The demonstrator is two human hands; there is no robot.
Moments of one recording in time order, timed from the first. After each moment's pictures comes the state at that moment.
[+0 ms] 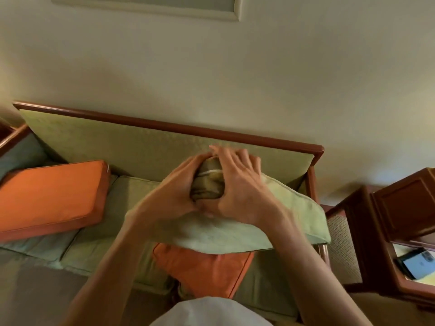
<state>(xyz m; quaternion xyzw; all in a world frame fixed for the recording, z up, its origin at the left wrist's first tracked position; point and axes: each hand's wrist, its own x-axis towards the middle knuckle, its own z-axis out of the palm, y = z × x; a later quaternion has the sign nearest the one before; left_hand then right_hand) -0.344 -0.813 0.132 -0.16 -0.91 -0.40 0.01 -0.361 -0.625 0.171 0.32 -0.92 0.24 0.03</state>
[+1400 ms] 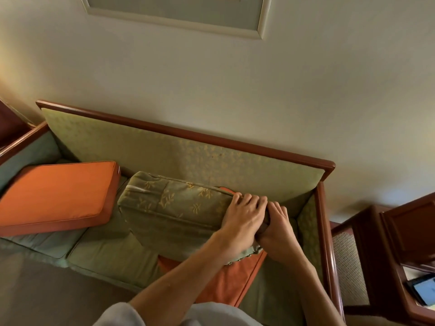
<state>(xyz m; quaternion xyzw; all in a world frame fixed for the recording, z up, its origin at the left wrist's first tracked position) -0.345 -0.709 0.080 -0.16 -0.99 0.01 -0.03 -0.355 -0.576 0.047 0.14 -0.92 0.36 -0.02</state>
